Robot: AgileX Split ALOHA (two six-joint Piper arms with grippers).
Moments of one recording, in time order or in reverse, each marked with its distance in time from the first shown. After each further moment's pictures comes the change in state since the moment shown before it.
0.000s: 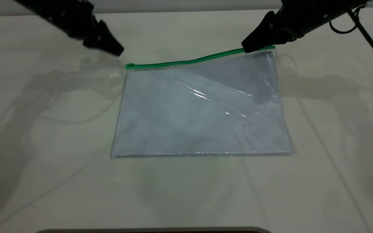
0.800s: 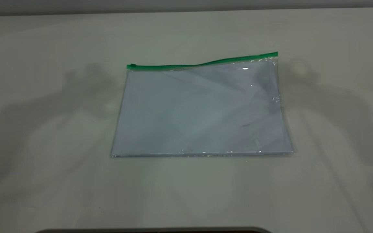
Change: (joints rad) left arm -0.071 -0.732 0.000 0.387 0.321 -0.644; right arm 0.062 -0.655 0.000 -0.717 0.130 0.856
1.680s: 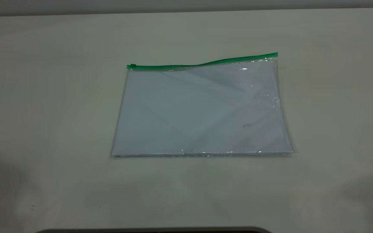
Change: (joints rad) left arm 0.000 -0.703 0.440 0.448 0.222 -0.562; right arm 0.015 -0.858 0.517 -0.466 0.342 0.627
